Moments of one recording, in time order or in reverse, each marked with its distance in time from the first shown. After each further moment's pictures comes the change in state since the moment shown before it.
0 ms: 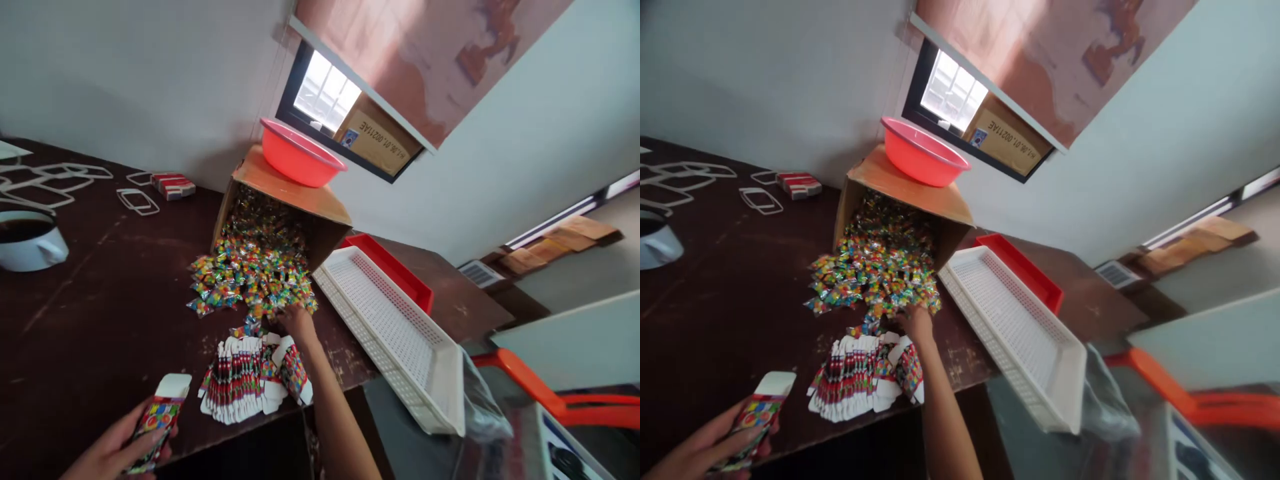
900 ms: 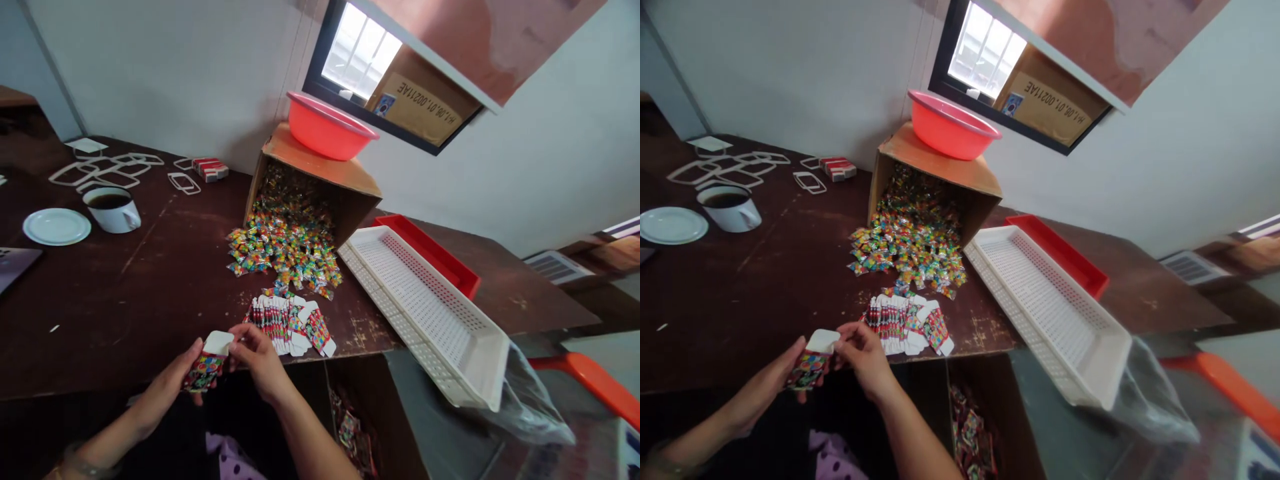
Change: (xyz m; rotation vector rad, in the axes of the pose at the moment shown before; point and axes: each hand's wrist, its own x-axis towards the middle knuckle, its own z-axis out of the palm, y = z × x) left_hand -0.065 0.024 0.020 0.027 -0.053 0.141; right_hand -0.183 -0.136 0.040 1.356 -0.483 -0.022
